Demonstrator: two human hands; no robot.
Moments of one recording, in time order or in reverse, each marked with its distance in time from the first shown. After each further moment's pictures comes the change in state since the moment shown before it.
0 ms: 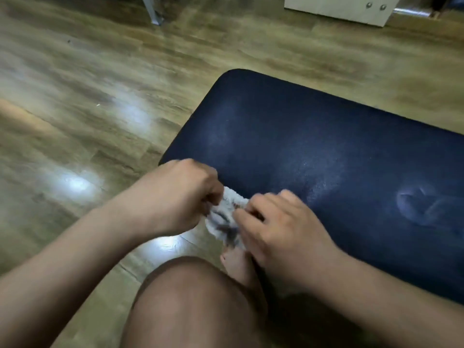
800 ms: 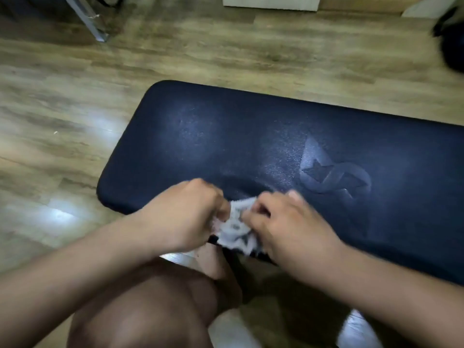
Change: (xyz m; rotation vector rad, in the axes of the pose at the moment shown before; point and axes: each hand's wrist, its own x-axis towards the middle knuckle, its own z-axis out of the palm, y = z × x) left_hand 0.056 0.107 -0.002 -0.015 -0.106 0.100; right_hand -0.089 0.051 -0.055 -0.030 -0.114 0.248
